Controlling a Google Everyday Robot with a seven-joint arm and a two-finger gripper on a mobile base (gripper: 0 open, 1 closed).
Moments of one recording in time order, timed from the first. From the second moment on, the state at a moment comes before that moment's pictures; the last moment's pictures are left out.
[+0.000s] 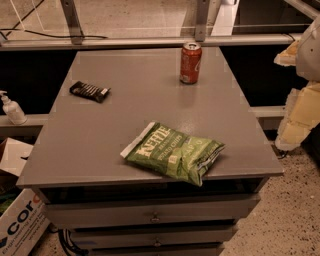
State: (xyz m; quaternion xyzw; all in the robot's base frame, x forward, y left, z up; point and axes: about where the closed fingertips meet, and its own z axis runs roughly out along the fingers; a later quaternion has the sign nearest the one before) arm 0.438 -0.217 0.976 -0.60 0.78 -0.03 0.16
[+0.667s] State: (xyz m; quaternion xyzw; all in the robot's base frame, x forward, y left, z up) arm 0.441 -0.213 0.968 -0.59 0.78 -0.02 0.18
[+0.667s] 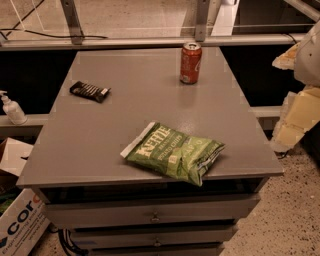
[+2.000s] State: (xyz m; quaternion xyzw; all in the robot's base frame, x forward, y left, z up) arm 0.474 -0.080 0.885 -0.57 0.76 0.15 0.28
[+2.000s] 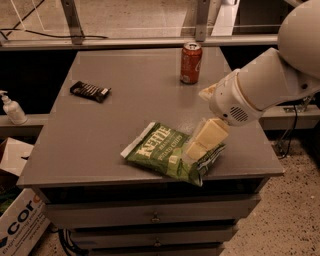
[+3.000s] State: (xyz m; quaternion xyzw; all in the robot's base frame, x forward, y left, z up) arm 0.511 -0.039 0.860 -0.52 0.76 0.17 0.34
